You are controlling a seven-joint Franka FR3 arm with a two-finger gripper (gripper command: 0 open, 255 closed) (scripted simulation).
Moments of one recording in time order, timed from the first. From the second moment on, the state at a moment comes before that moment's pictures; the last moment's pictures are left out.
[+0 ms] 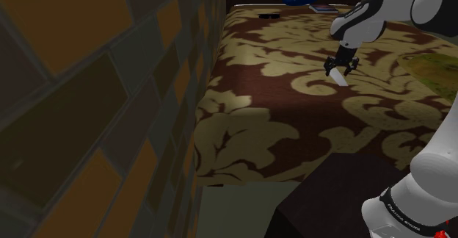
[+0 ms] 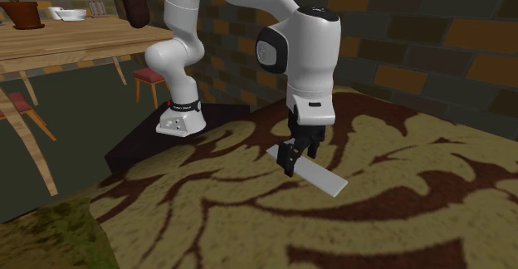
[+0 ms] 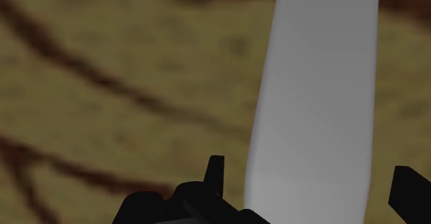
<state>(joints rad) -0.40 0.38 -0.37 -1.86 0.18 2.21 -0.15</state>
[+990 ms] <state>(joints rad) -0.40 0.38 -0.37 -1.86 0.18 2.22 -0.15</state>
